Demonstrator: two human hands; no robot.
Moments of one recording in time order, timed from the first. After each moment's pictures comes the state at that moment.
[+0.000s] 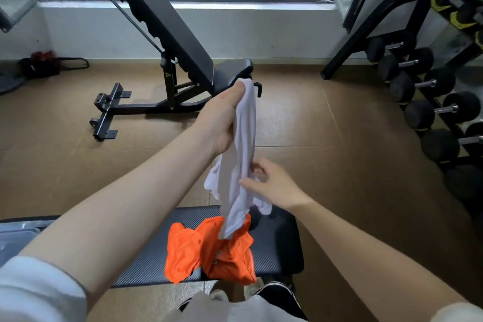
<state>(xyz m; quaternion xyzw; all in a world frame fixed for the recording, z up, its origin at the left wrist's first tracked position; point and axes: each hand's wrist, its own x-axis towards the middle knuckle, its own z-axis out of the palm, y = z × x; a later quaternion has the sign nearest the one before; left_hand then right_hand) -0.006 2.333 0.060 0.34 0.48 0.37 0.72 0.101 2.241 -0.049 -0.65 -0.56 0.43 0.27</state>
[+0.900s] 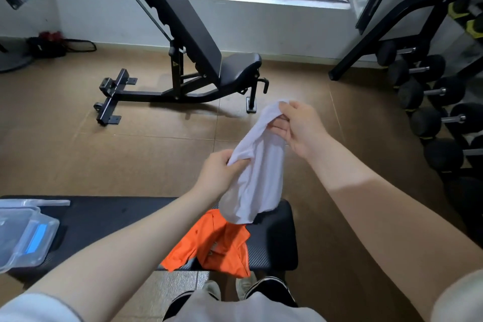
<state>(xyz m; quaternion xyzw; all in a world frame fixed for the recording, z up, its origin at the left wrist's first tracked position) -0.044 2.277 -0.037 0.62 0.54 0.28 0.50 0.123 2.306 0.020 -0.55 -0.26 0.57 0.55</state>
